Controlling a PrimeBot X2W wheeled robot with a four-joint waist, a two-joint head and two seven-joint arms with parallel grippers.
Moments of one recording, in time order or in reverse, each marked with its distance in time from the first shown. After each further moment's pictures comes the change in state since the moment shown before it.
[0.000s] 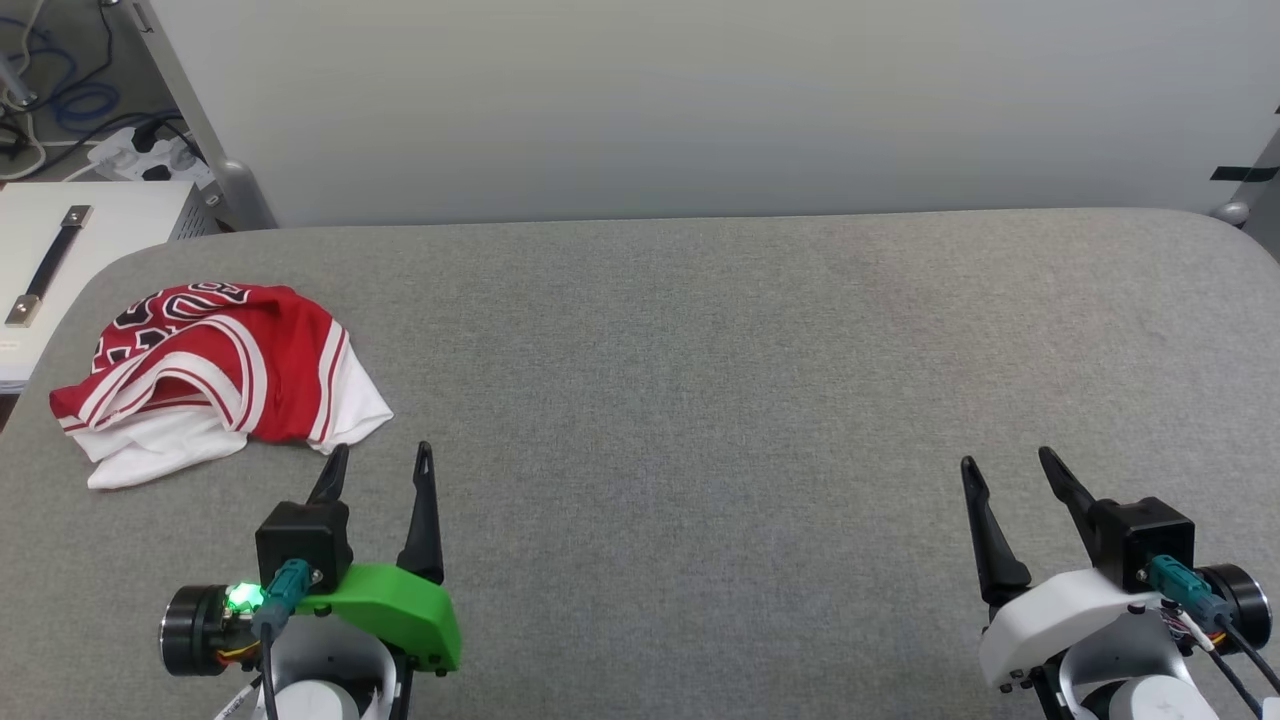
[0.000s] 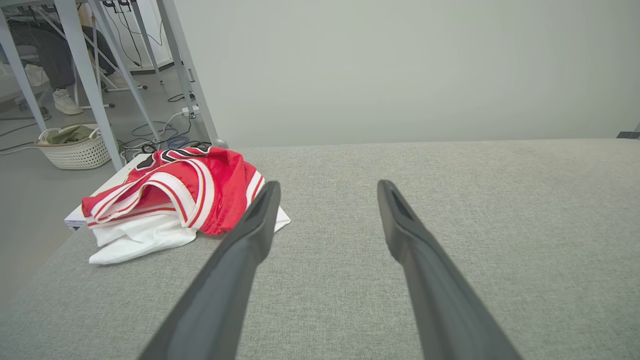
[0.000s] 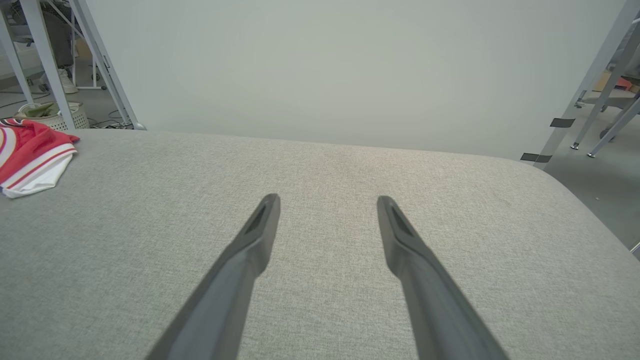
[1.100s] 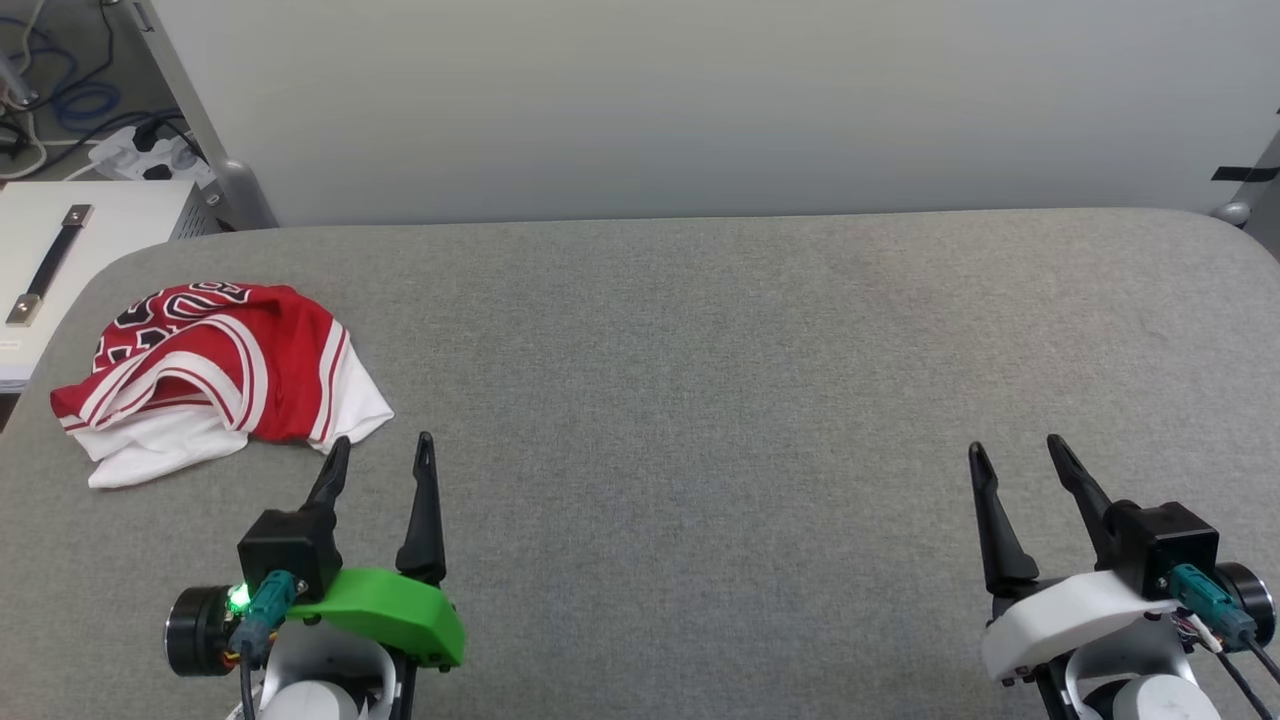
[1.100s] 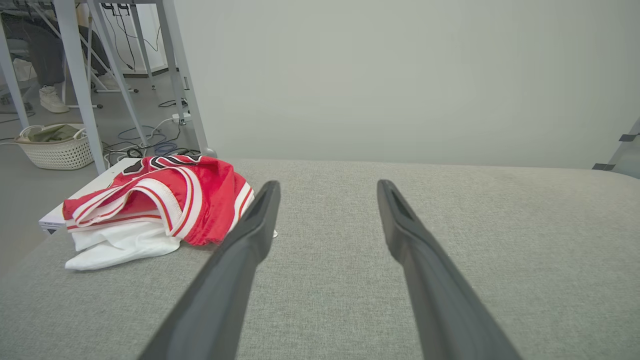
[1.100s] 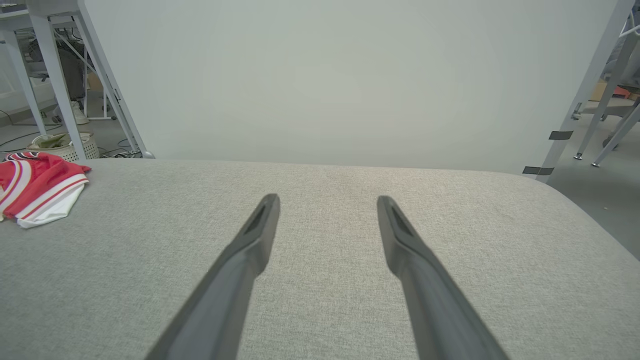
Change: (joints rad) left arm 0.000 0.000 -0.010 0.005 -0.074 -0.009 -0.070; right arm 0.000 0.000 -0.001 -0.004 0.041 0.000 -0.069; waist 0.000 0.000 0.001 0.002
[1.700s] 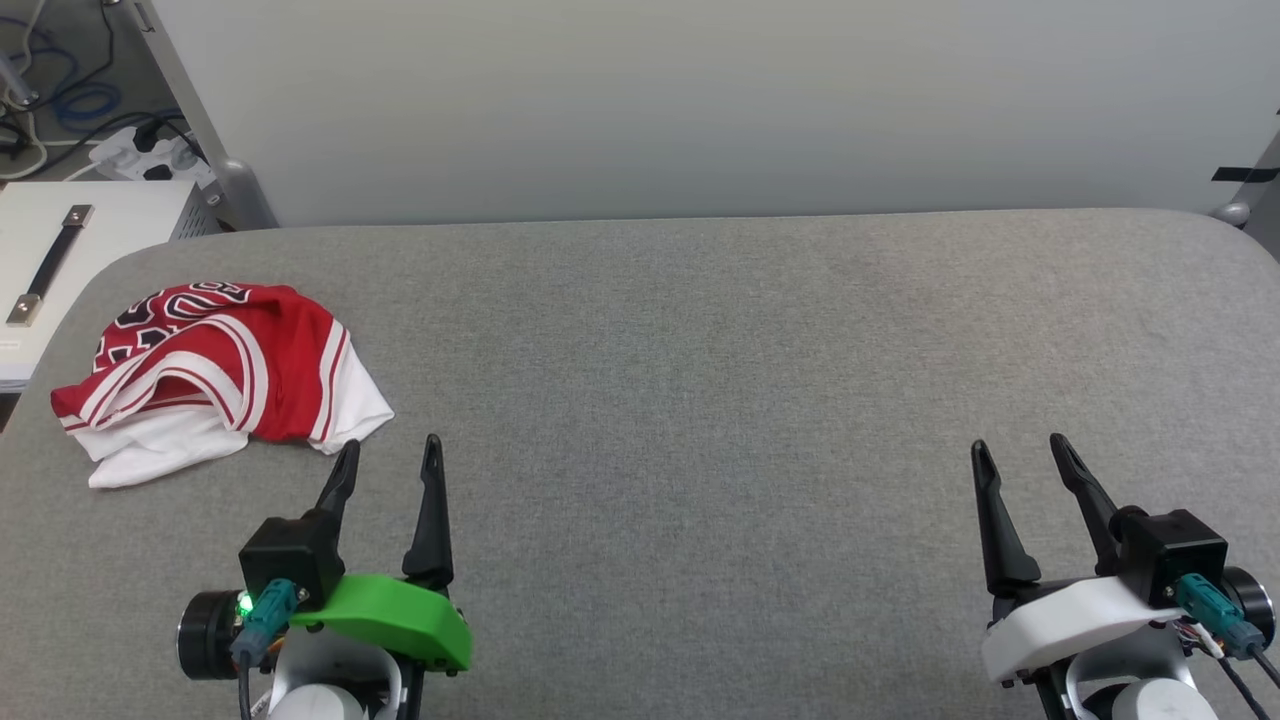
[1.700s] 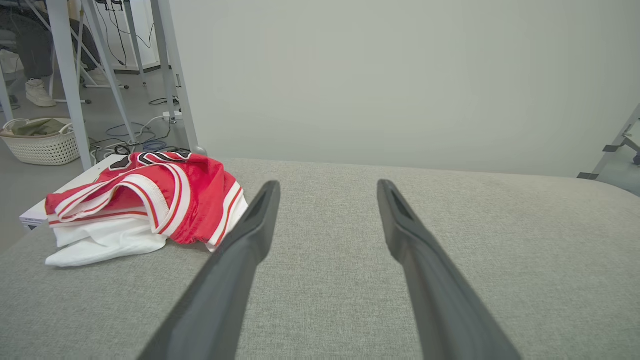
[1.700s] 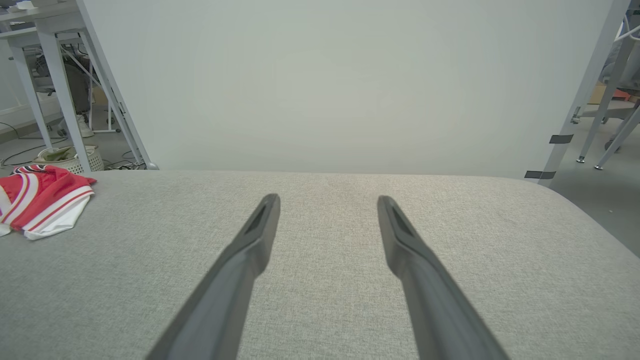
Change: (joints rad) left arm 0.002 0.000 -0.013 0.015 -0.040 -0.009 -0.035; right arm 0.005 0.000 0.004 -0.002 0.022 0.000 -0.036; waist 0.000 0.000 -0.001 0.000
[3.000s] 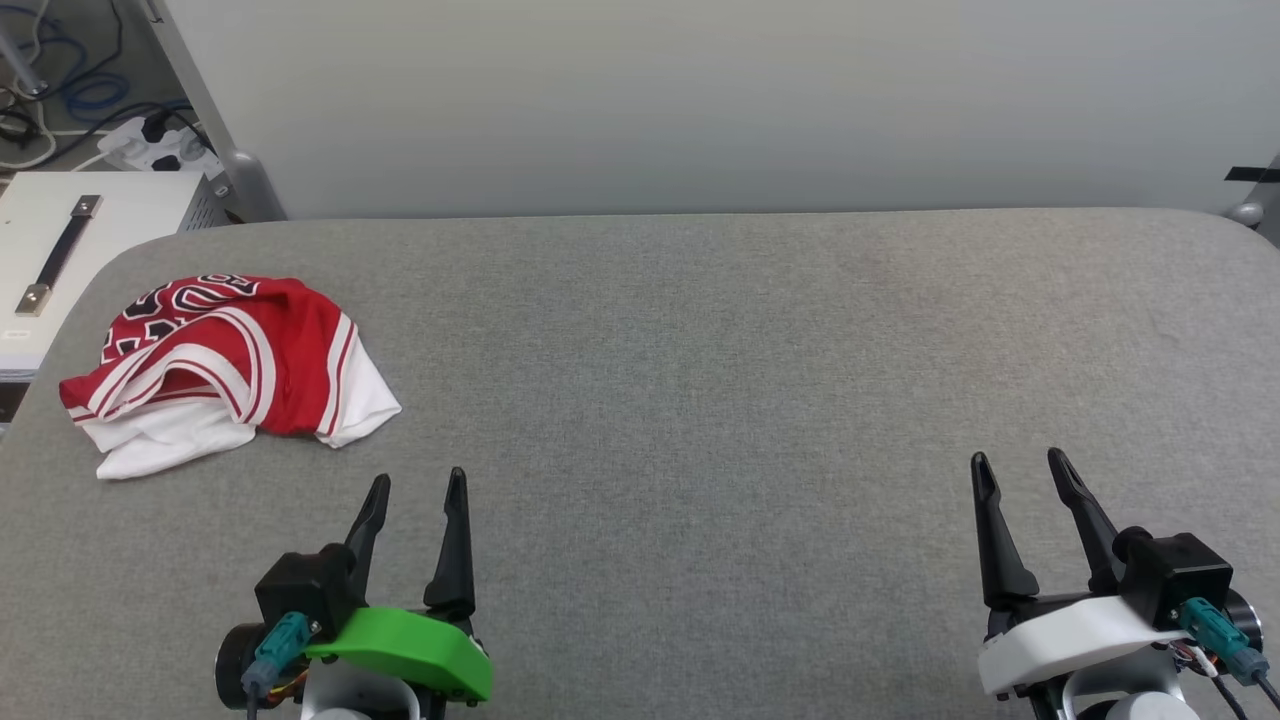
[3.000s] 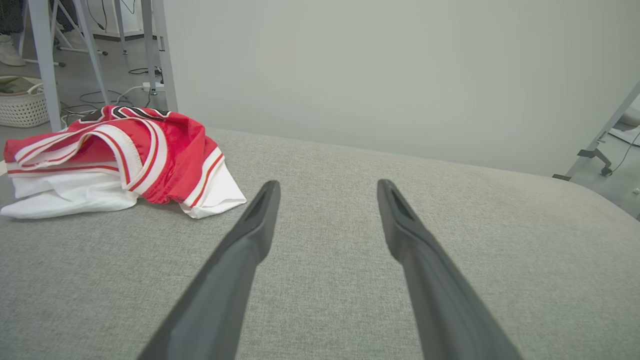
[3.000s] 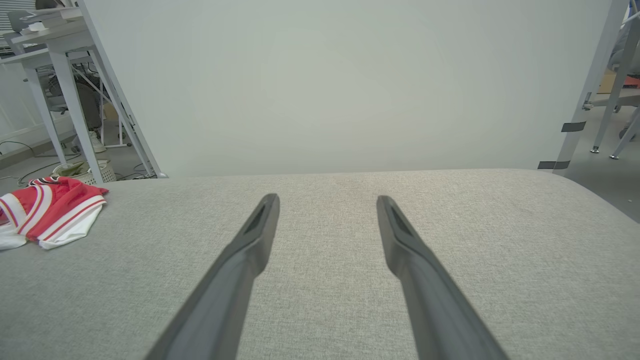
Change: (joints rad) left arm 0.016 0.000 -0.040 0.092 -0.099 -0.023 -0.083; right arm 0.011 0.000 0.007 0.047 0.047 0.000 -0.080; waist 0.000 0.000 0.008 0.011
